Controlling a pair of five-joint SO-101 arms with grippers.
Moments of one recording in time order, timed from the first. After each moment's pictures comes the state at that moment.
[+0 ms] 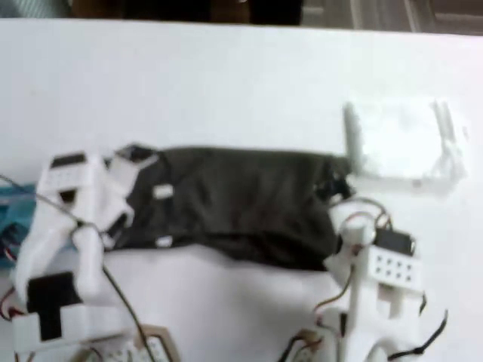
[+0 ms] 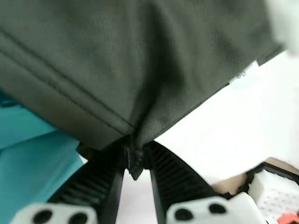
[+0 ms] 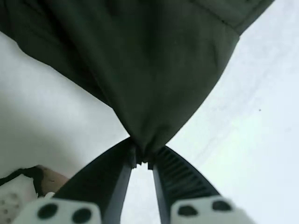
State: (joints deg) left arm -19.8 -6.1 37.3 78.9 -40.8; right arm 11.5 -47.4 65.8 73.8 47.1
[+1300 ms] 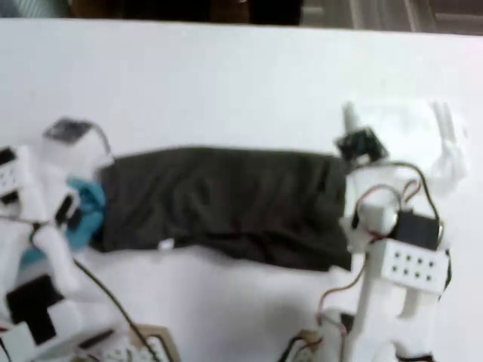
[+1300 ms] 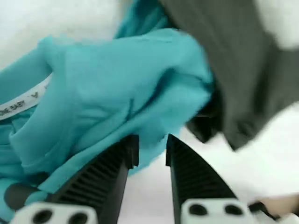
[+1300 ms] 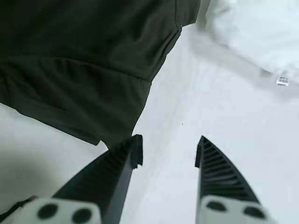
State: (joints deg) left arm -39.2 -6.2 27.3 75.2 -48.3; right arm 11.5 -47.4 42.3 82.3 39.3
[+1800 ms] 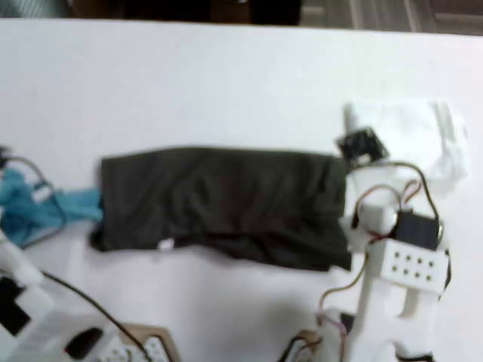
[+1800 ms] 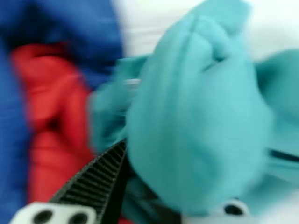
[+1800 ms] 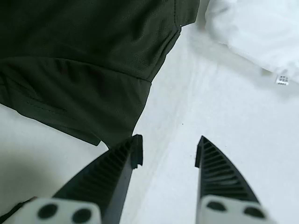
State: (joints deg) left arm -61.9 2.7 34.8 21.4 -58.4; right arm 11.5 -47.4 42.3 82.3 38.8
